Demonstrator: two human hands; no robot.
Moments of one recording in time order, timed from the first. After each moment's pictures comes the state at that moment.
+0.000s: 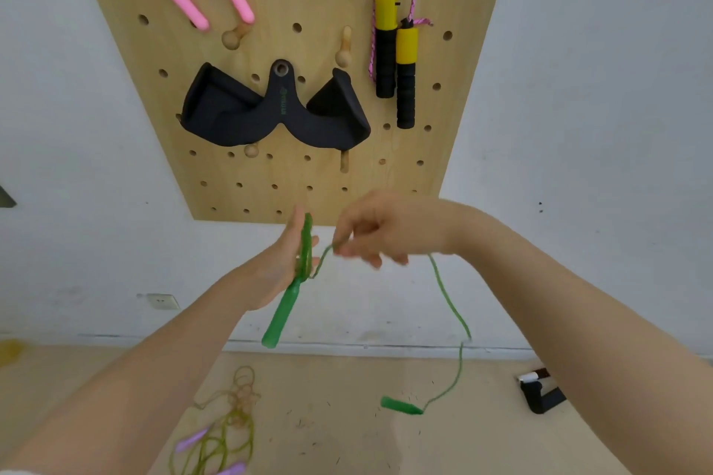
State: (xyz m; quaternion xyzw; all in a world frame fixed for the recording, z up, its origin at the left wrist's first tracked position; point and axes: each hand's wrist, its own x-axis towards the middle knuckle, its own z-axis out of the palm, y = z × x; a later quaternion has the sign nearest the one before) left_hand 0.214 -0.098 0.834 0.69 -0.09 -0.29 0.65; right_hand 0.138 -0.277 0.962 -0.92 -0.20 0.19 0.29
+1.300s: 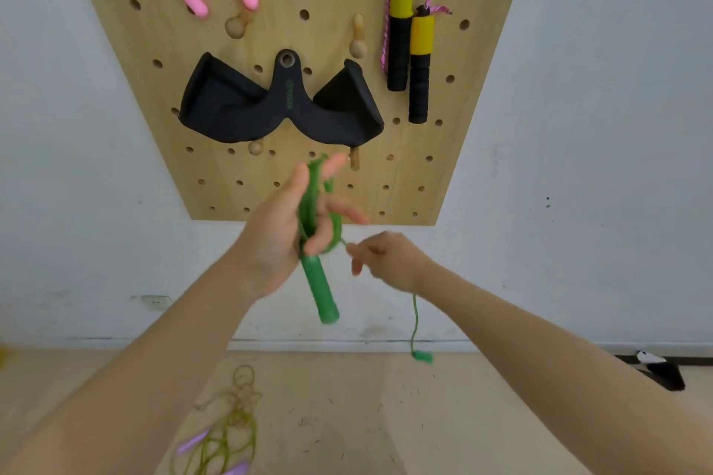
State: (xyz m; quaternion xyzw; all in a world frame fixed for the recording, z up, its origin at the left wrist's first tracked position) left_hand 0.192 -0.098 0.905 0.55 -0.24 -0.22 0.77; right_hand 0.179 -0.265 0.855 -0.93 0.00 0.11 0.34
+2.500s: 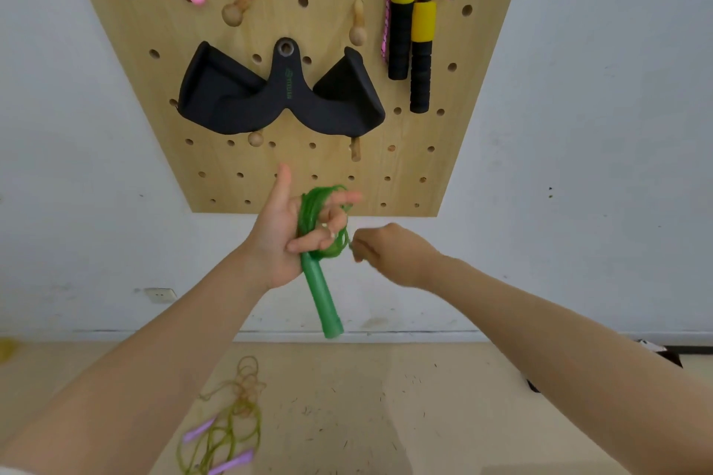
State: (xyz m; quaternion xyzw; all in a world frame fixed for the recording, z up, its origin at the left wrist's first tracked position) left_hand 0.216 -0.099 0.877 0.49 -0.12 -0.36 0.79; right_hand 0.182 -0.269 0.853 -0.97 -0.11 0.09 0.20
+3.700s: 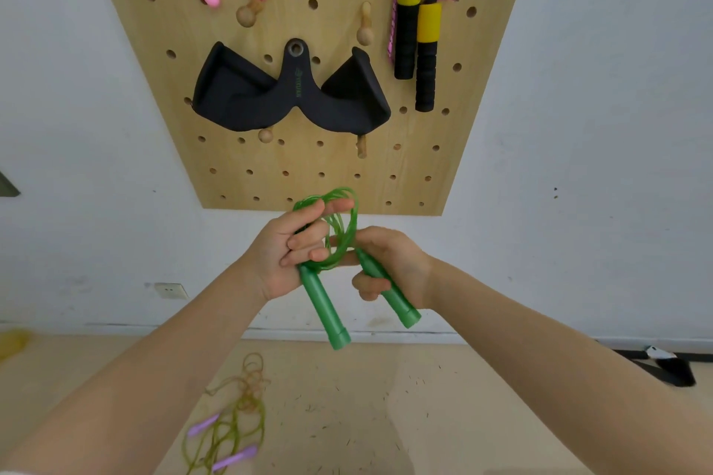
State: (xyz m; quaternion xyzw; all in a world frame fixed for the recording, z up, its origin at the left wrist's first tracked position) left_hand 0.206 -0.081 0.850 0.36 -0.15 -0.40 0.83; right_hand 0.150 -0.246 0.862 -0.60 0.02 0.29 0.75
